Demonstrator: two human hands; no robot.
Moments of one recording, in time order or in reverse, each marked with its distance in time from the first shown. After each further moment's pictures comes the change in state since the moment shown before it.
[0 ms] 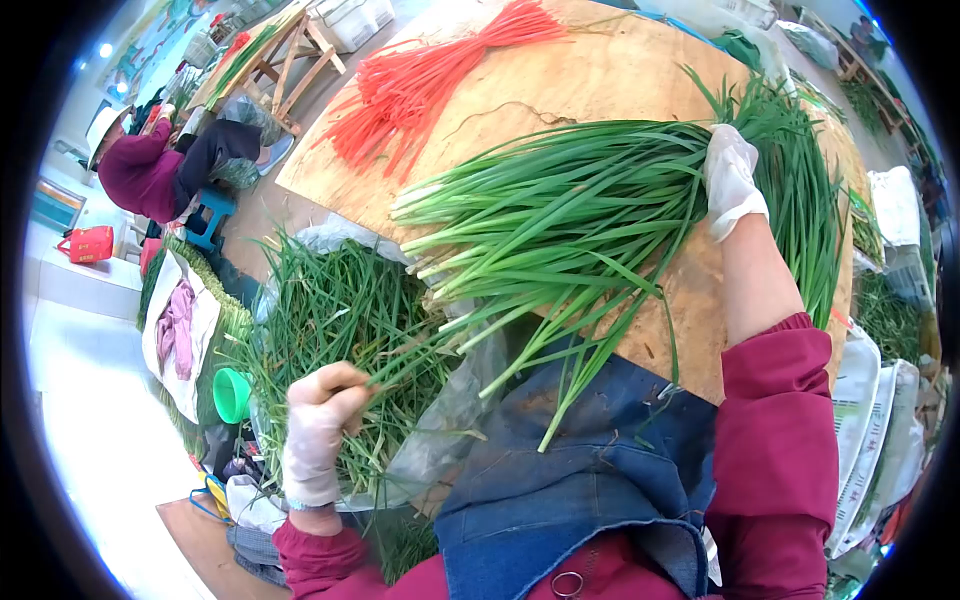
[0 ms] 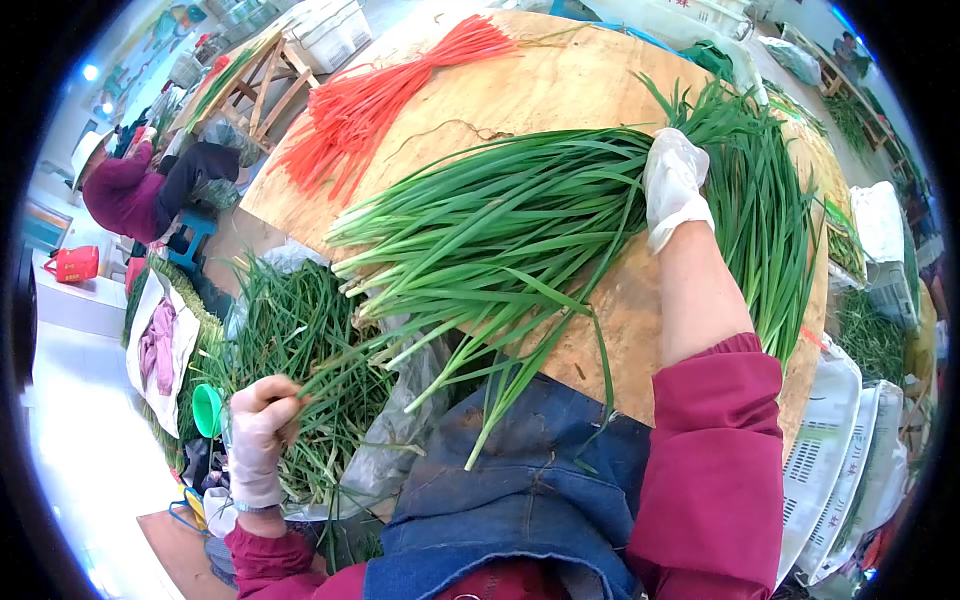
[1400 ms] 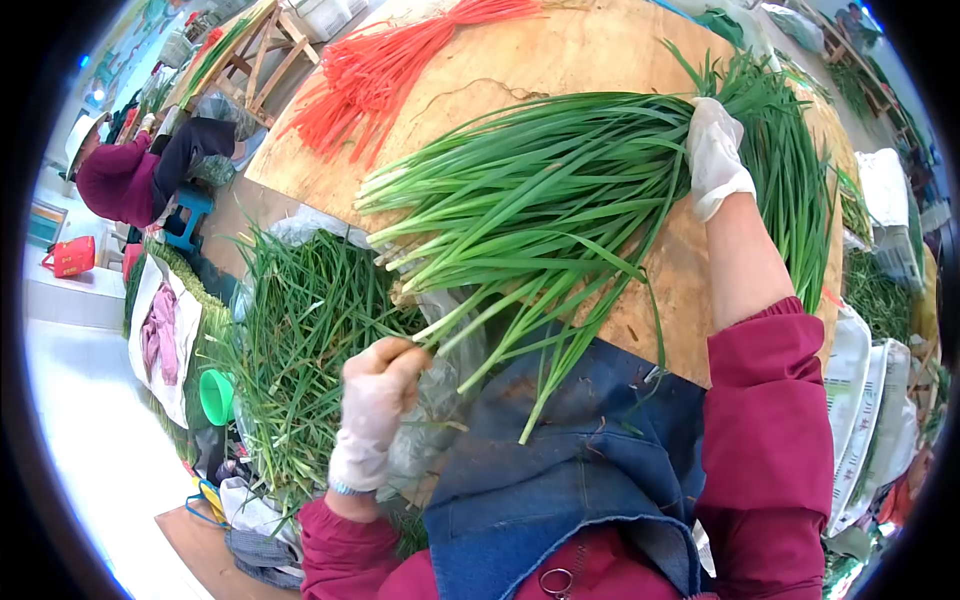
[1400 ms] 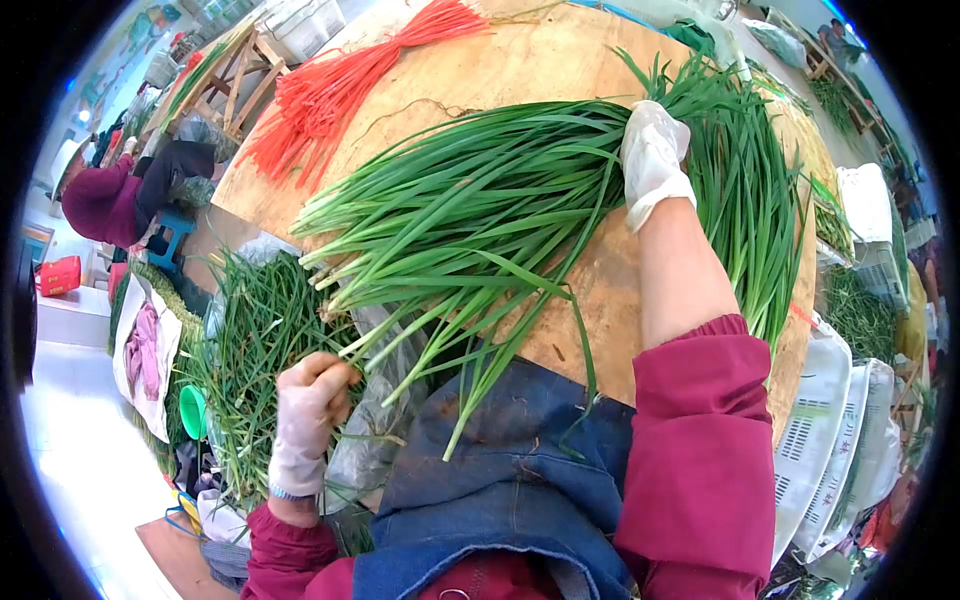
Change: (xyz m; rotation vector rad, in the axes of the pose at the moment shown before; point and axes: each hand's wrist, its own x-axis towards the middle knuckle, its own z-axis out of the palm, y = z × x) left_hand 0.024 -0.017 0.076 -0.074 -0.010 -0.098; right_hand -0.046 -0.066 -0.002 0.160 0.088 0.376
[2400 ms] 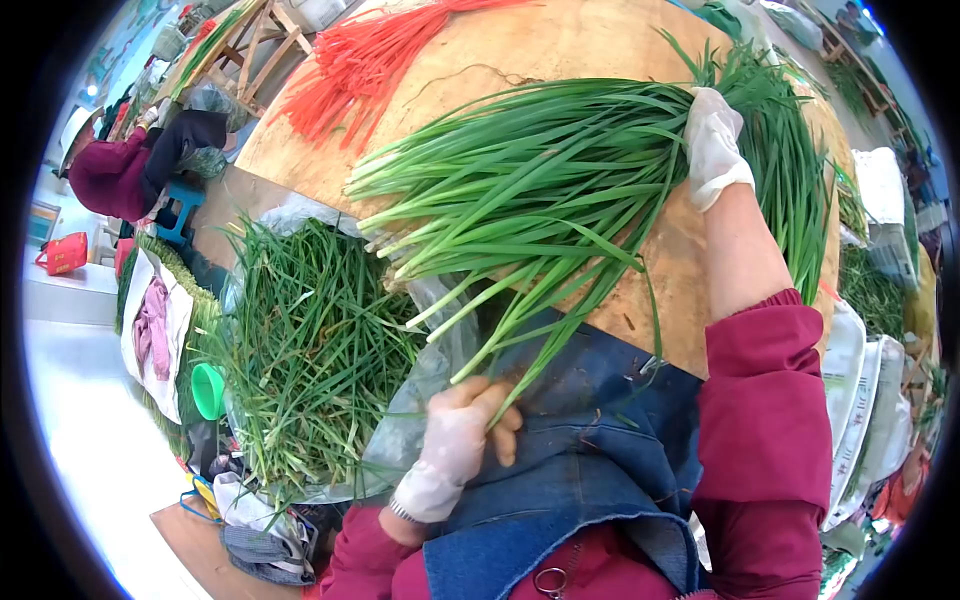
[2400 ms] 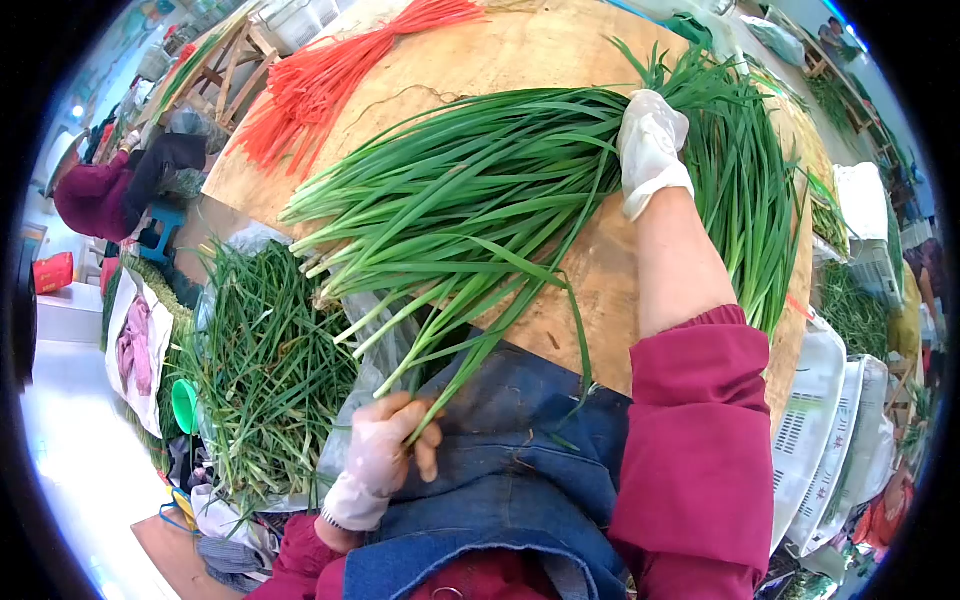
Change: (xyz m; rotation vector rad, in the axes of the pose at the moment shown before) left_hand -0.039 -0.029 0.059 -0.295 -0.315 -0.302; right_hand 0.035 0.023 0.001 -0.570 0.071 -0.450
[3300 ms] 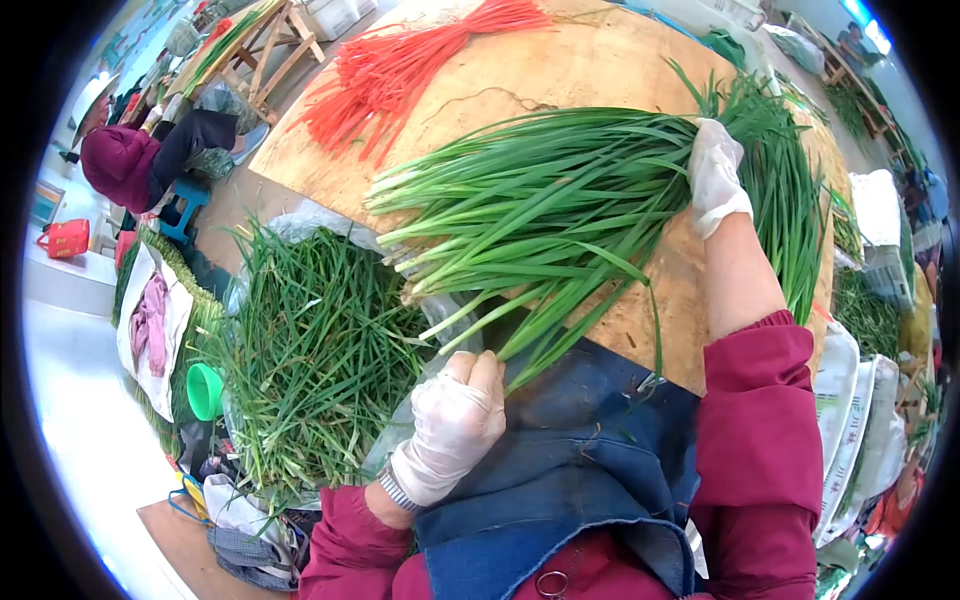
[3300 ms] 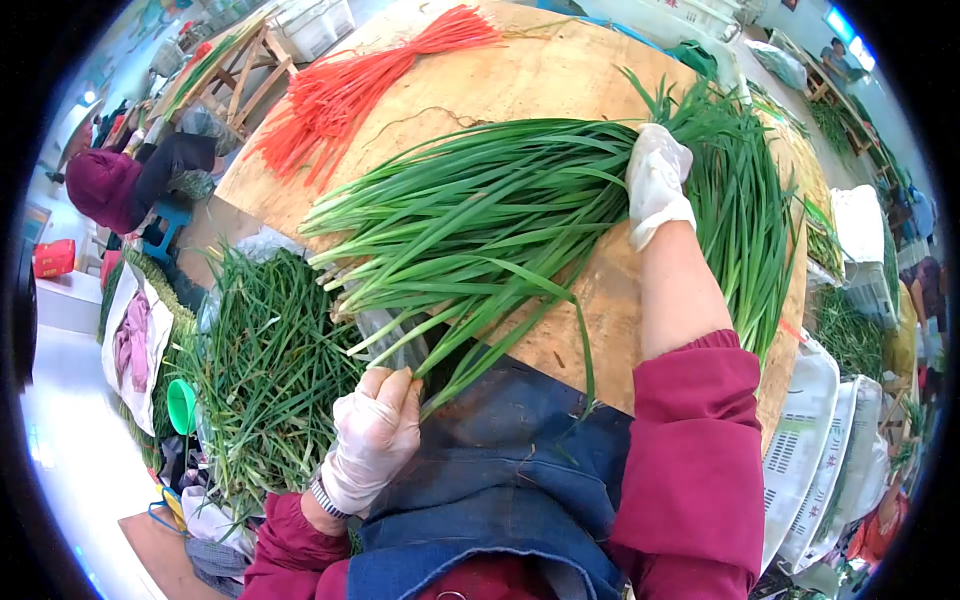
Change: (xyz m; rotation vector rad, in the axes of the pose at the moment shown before) left_hand 0.016 0.021 -0.005 1.226 0.413 1.258; right_hand -0.016 -0.023 -0.016 0.651 -0.040 0.392
